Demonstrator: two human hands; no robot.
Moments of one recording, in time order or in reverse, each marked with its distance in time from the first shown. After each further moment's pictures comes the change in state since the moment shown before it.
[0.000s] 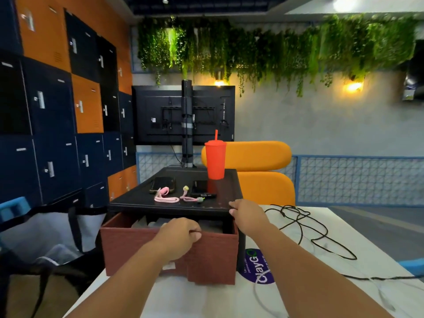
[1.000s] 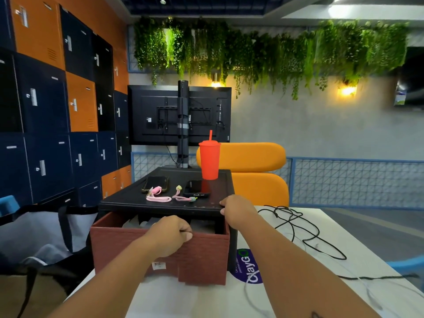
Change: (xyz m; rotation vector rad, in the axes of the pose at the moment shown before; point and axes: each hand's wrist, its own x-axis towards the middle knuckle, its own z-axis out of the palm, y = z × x) left_hand 0.004 -0.005 0.000 -0.133 -0.089 -0.047; right_hand 0.014 -0.008 -0.006 -0.265 -0.018 -0.007
